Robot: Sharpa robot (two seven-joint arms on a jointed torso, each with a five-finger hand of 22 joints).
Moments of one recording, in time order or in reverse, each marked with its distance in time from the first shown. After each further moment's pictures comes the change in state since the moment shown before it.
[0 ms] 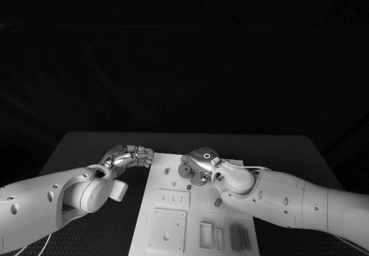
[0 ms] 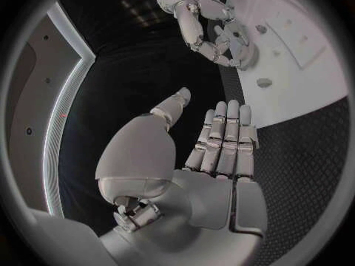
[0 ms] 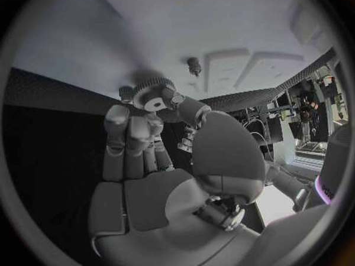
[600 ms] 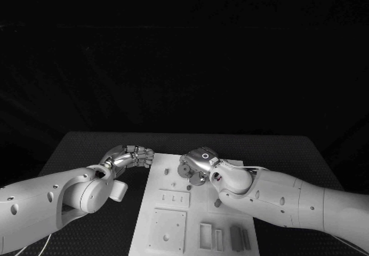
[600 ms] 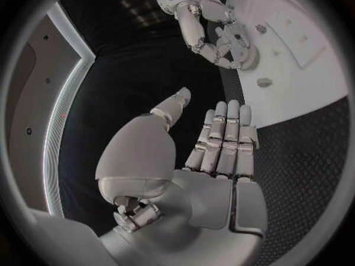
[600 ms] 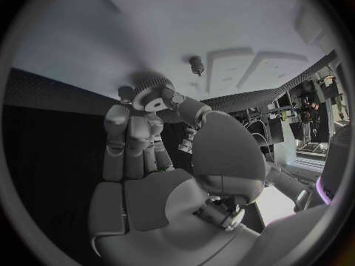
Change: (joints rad) left arm 0.000 0.001 0.000 -0.001 0.000 0.000 0.000; left_hand 0.000 0.000 0.003 -0.003 0.000 0.000 0.000 0.000 0.000 0.000 0.000 0.000 0.000 0.000 0.000 0.000 0.001 -0.005 0.000 0.000 0.000 0.000; right arm 0.000 0.018 -0.002 -0.022 0.000 0.000 -0.004; right_hand -0.003 -0.003 0.003 0.003 0.000 0.001 -0.001 0.001 0.000 0.000 0.000 -0.003 -0.002 0.002 0.002 -0.004 0.001 0.000 0.000 0.000 0.000 0.000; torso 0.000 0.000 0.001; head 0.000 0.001
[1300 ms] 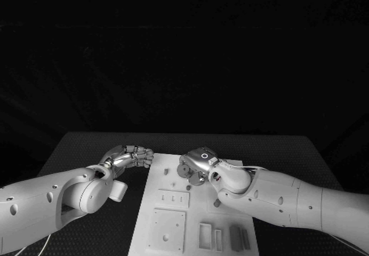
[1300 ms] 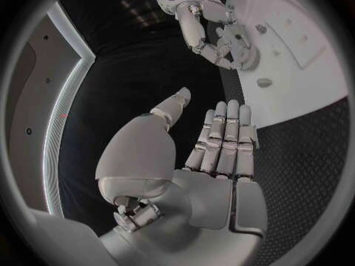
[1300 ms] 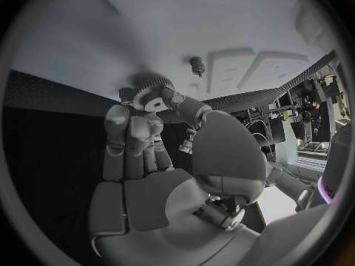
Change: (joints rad) left arm 0.000 0.000 0.000 -0.001 0.000 0.000 -0.001; left_hand 0.000 0.000 0.002 -0.002 0.000 0.000 0.000 0.000 0.000 0.000 0.000 -0.004 0.000 0.000 0.000 0.000 0.000 0.014 0.000 0.000 0.000 0.001; right arm 0.000 0.007 0.000 -0.007 0.008 0.006 -0.006; right_hand 0.009 -0.022 0.004 0.004 -0.001 0.000 0.000 -0.017 0.009 -0.003 0.003 -0.001 -0.003 0.000 0.000 -0.005 0.003 0.000 0.000 0.000 0.000 0.000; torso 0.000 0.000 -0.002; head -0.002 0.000
